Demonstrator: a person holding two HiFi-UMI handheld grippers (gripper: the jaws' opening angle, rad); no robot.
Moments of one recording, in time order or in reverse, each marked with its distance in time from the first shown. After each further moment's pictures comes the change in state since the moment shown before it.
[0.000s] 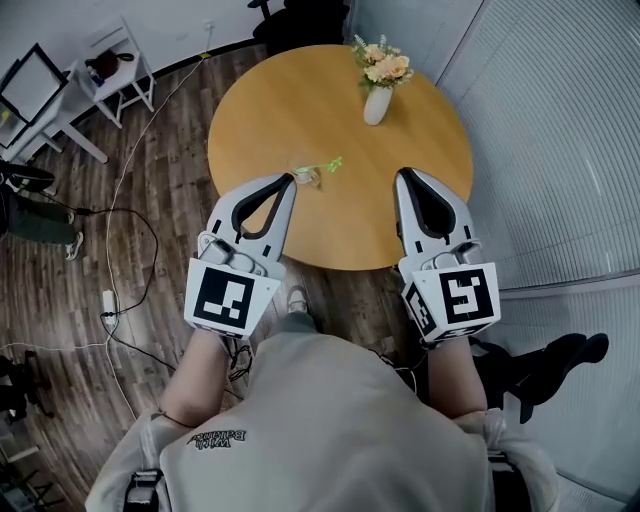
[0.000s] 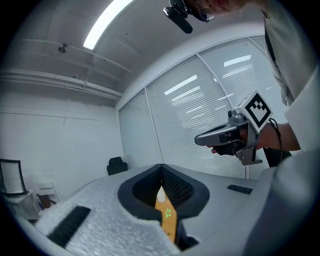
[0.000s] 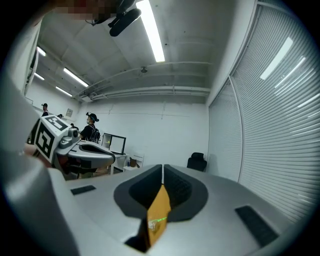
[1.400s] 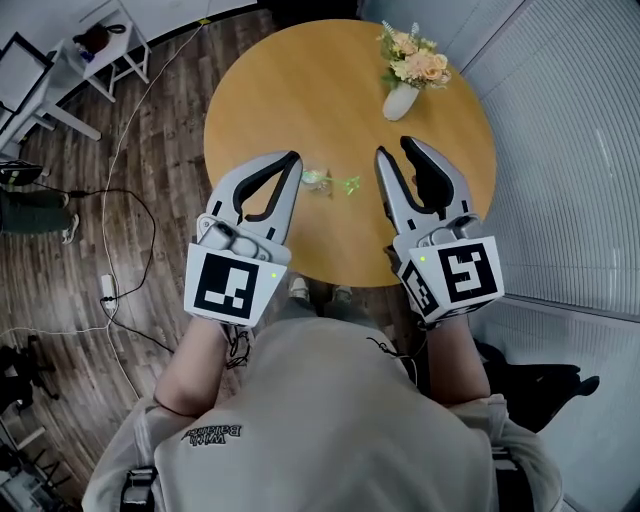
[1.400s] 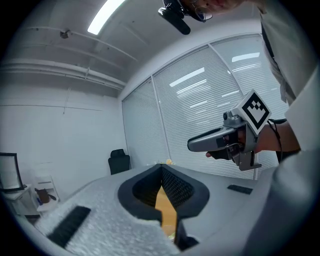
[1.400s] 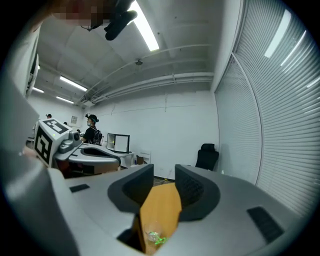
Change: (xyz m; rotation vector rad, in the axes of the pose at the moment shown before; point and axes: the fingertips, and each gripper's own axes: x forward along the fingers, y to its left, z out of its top) left arm 0.094 0.088 -0.049 -0.042 0.071 0.007; right arm 0.152 -0.019 -0.034 0.083 0.061 0.105
